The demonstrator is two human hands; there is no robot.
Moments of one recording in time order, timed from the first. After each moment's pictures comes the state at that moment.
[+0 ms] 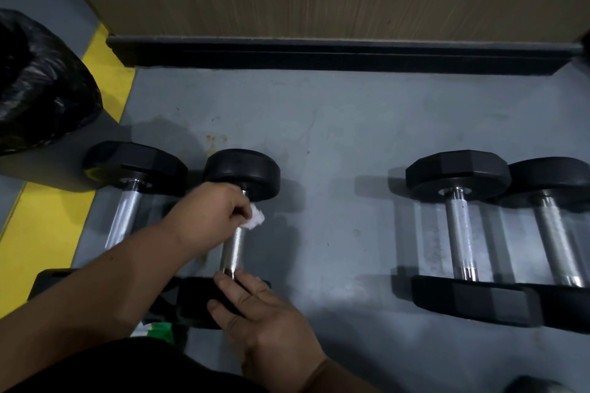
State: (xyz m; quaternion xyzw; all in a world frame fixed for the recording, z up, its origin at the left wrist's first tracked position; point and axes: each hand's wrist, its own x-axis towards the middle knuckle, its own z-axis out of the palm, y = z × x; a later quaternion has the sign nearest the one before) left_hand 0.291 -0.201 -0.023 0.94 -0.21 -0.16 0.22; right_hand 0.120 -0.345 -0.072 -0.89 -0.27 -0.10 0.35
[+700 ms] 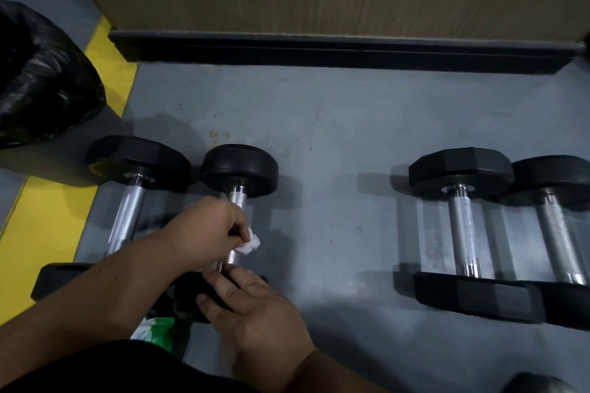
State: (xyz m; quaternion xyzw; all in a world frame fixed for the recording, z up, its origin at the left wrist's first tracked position) left_hand 0.269 -0.191 -0.023 0.93 -0.18 -0.24 0.19; right_hand 0.125 -0.331 -0.060 -0.90 -0.28 -0.07 0.32
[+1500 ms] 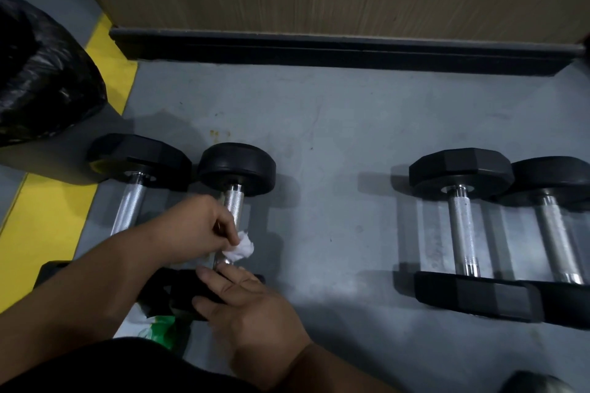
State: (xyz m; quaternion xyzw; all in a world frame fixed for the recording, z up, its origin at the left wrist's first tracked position) left_hand 0.274 -0.171 -0.021 0.89 -0.12 -0.33 0.28; right_hand 0.130 -0.320 -0.072 -0.87 -0.29 -0.06 0.38
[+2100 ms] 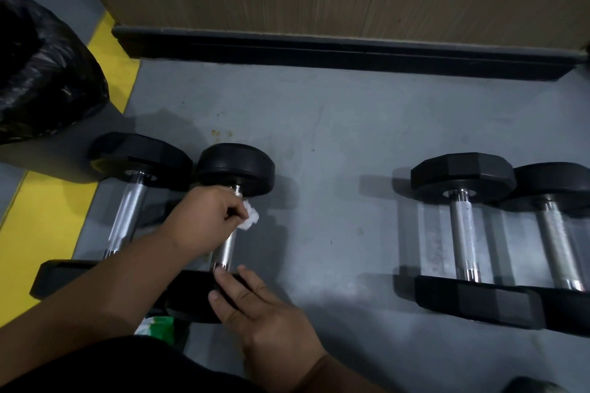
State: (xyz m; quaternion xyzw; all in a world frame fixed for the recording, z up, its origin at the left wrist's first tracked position) left_hand 0.277 -0.179 -0.042 0.94 -0.16 -0.11 0.27; right_hand 0.116 -0.342 -0.063 -0.91 -0.27 -0.04 0.30
